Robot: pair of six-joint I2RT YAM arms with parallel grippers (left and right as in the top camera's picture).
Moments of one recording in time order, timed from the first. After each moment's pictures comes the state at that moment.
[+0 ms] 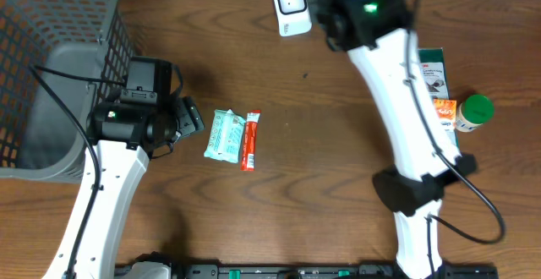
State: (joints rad) left arm -0.12 1.31 1.19 -1.07 -0.05 -0.53; right arm 0.52 2.19 2.65 -1.26 0.58 0.11
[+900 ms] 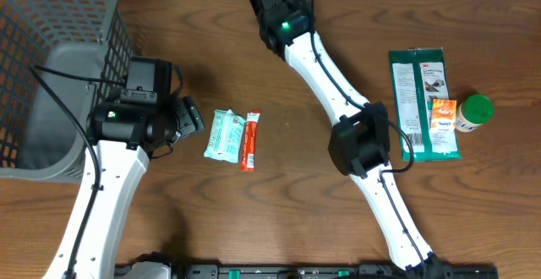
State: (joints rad) left arm -0.12 1.31 1.19 -1.07 -0.05 -0.53; right arm 0.53 2.72 2.65 -0.74 0.78 -0.10
